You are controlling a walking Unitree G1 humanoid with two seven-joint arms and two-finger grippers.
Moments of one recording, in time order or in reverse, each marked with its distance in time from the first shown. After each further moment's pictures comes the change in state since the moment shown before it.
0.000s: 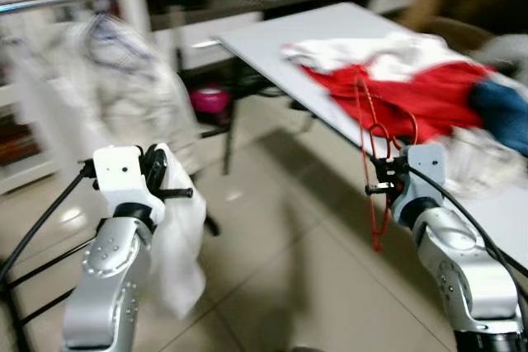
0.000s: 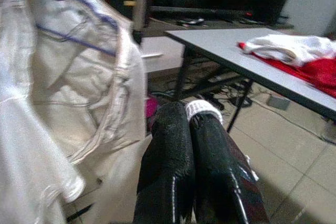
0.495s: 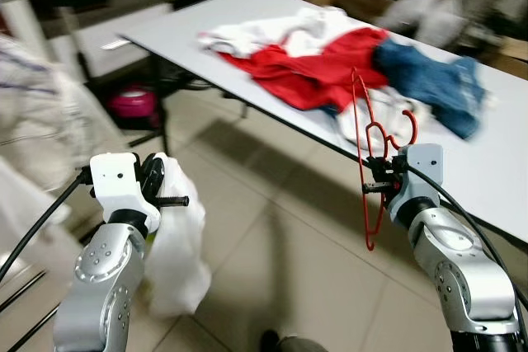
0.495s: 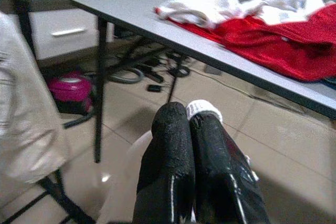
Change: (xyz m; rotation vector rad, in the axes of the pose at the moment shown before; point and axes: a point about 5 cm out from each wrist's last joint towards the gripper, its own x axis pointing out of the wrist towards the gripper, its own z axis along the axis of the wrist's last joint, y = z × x) left arm -0.004 0.003 -0.008 -0.030 0.059 -0.025; right arm 0.000 0.001 0.002 0.013 -0.008 0.001
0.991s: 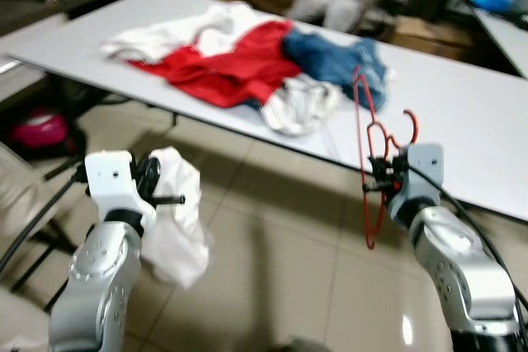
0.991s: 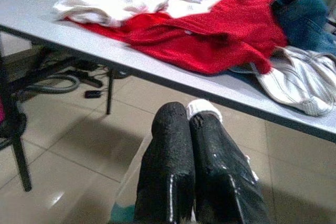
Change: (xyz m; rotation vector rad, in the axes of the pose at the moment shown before) left arm 0.000 0.003 0.003 0.006 -0.011 0.003; right arm 0.001 0.003 0.002 0.002 -0.007 0.011
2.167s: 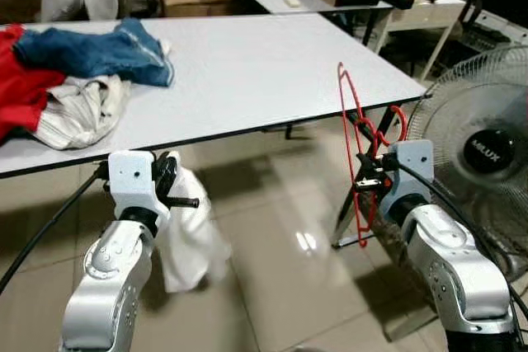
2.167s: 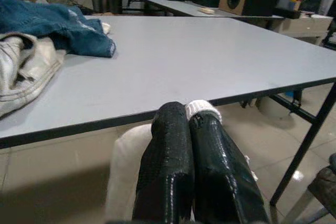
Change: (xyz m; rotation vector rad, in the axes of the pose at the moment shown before) left arm 0.004 -0.014 -0.002 0.062 0.007 -0.070; right arm -0.001 0.010 0.004 -0.025 -0.007 0.055
